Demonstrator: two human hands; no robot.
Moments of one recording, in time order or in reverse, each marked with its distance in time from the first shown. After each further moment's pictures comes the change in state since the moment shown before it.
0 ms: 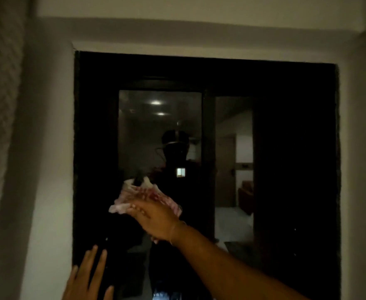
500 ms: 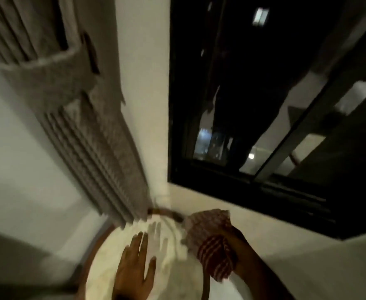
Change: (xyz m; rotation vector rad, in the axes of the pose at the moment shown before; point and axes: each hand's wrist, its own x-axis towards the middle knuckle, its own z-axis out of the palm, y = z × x) left_hand -0.528 0.075 0.051 -0.218 -0.732 -0.745; right_hand -0.454 -0.056 0.267 1.501 0.106 1.803
